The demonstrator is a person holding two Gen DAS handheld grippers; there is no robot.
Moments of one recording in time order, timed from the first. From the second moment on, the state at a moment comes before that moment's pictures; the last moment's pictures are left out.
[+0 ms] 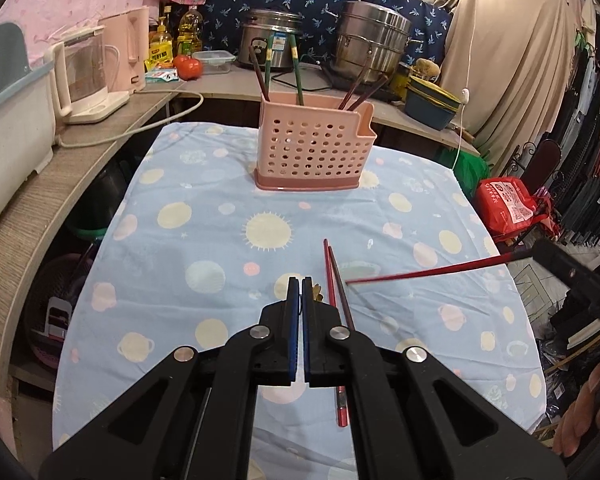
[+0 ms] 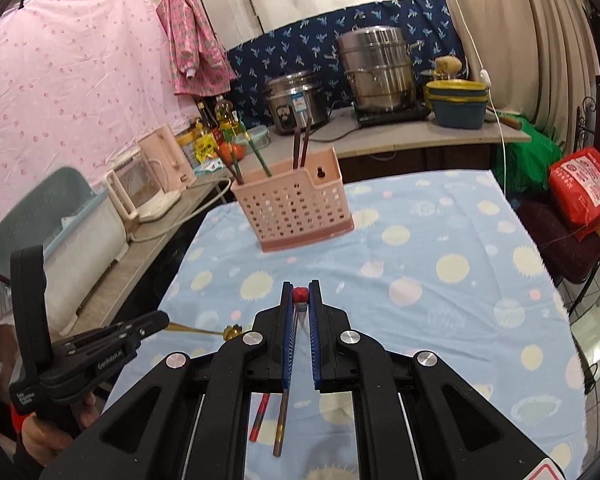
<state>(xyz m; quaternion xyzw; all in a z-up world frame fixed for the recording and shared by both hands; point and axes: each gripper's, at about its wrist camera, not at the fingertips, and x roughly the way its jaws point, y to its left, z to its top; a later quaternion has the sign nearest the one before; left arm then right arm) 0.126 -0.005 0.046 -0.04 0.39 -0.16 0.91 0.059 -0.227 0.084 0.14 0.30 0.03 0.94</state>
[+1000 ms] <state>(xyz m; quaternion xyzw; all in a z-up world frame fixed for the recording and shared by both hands) 0.276 -0.025 0.183 0.01 0.27 -0.13 0.95 0.220 -0.272 0.218 0.12 0.16 -0.02 0.98</state>
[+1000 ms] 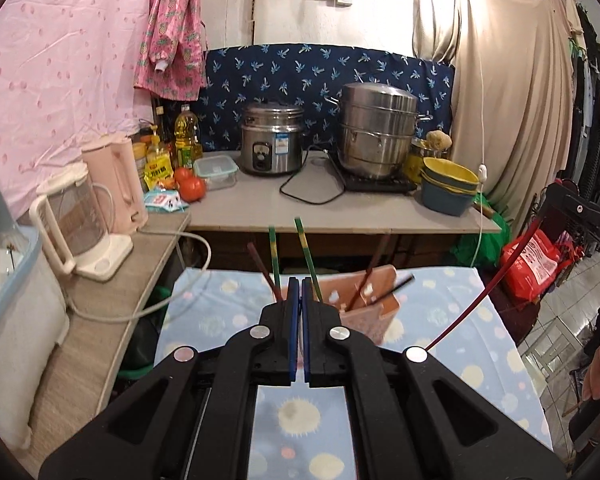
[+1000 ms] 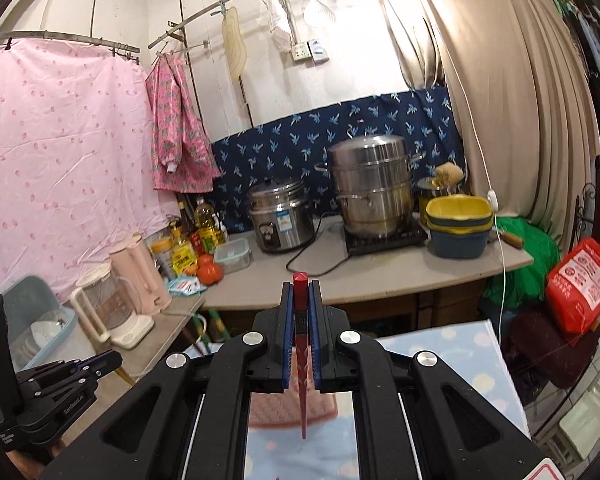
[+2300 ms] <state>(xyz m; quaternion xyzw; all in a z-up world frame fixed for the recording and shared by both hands) 0.396 -0.058 0.117 0.02 0.32 -0.11 0.94 0.350 -0.261 0.130 0.10 0.24 -0.02 0.96</state>
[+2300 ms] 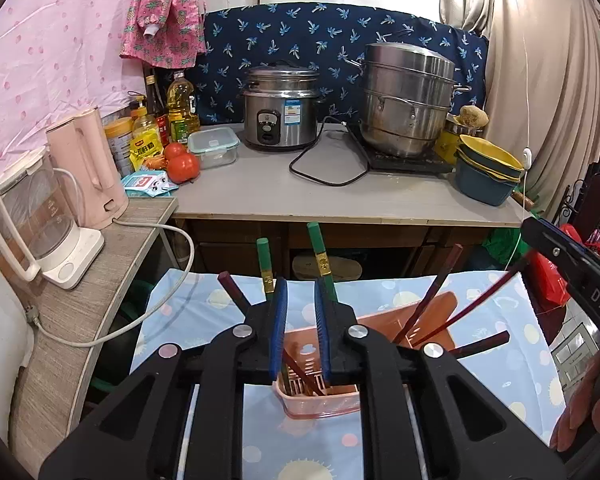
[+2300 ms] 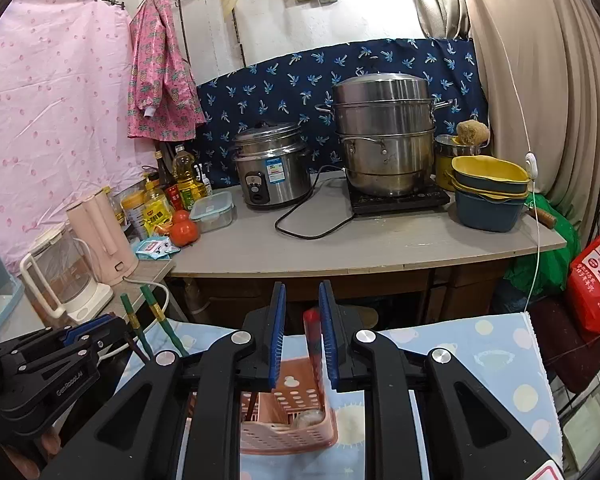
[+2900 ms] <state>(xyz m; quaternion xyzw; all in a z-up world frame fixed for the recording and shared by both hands) 0.348 -0.039 0.127 0.01 0.32 -0.11 0.94 0.296 -0.248 0.134 0.09 0.25 -0.02 0.96</state>
